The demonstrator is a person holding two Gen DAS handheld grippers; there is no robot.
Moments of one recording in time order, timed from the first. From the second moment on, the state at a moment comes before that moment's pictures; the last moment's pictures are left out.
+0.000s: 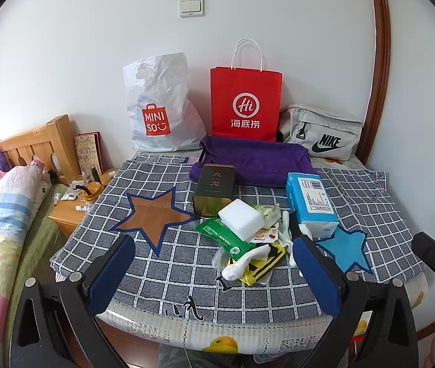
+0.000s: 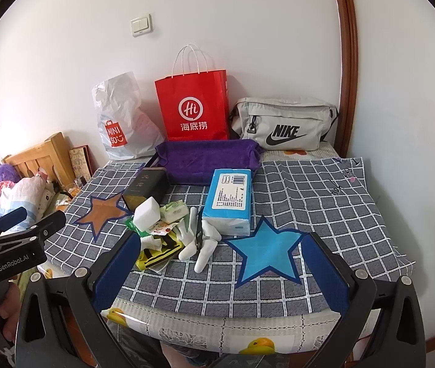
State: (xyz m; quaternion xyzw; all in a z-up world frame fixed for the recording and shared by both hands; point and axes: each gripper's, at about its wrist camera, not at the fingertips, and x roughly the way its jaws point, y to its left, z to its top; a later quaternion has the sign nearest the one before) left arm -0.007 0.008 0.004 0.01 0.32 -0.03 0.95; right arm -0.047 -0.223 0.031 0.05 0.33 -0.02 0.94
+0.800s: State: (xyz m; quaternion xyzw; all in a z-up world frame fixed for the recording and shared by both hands) left arm -0.010 0.011 0.007 0.01 0.32 -0.02 0.95; right arm -0.050 -0.222 0.039 0.05 0.32 -0.01 0.94
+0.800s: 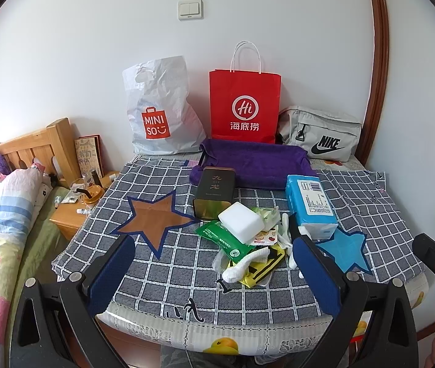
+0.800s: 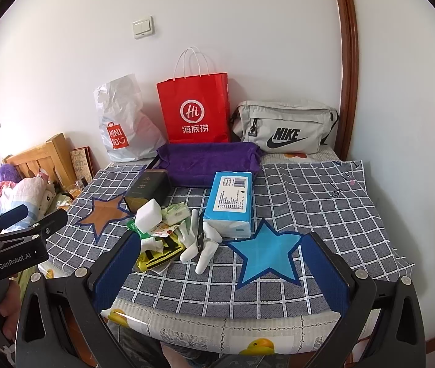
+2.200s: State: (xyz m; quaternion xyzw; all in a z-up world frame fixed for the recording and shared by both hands) left arm 0.073 0.006 -0.124 0.02 0.43 -0.07 0.90; right arm 0.028 -0.231 -0.080 0.07 0.42 0.02 0.90
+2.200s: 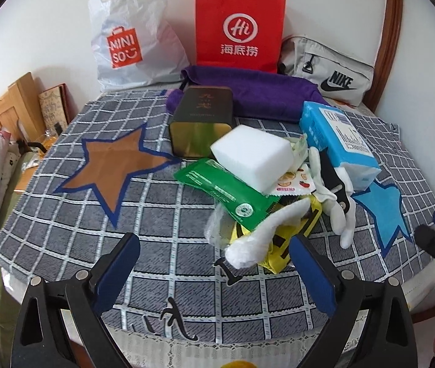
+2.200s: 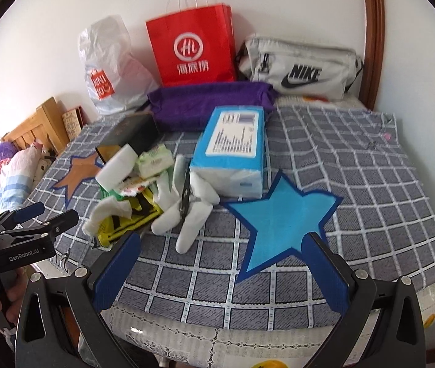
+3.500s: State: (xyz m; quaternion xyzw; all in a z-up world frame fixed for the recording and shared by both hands) left arm 0.100 0.057 -0.157 -0.06 0.46 -0.10 0.88; right arm 0.105 -0.190 -0.125 0.04 0.45 0.06 0.89
